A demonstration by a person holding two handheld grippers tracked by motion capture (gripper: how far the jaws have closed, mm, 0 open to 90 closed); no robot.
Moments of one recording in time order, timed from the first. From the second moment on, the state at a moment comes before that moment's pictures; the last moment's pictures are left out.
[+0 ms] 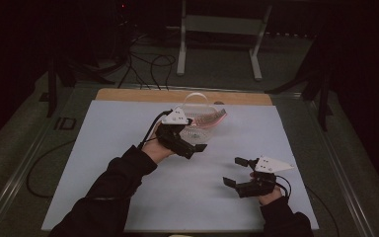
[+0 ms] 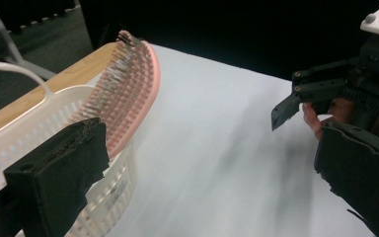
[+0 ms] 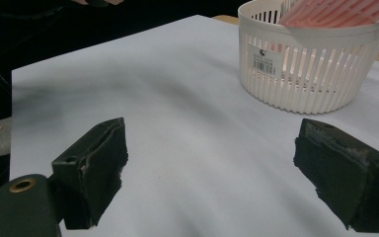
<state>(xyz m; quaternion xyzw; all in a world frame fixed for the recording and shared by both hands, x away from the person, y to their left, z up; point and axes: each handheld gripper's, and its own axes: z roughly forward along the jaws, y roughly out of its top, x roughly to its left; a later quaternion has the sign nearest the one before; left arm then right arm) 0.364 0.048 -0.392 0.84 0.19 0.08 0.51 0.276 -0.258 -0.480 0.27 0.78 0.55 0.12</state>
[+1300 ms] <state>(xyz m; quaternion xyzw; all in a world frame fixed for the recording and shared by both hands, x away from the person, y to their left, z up) 0.321 0.137 -0.443 0.86 0.24 0.09 0.44 0.273 -0.254 -0.479 0.27 0.78 0.55 0.13</state>
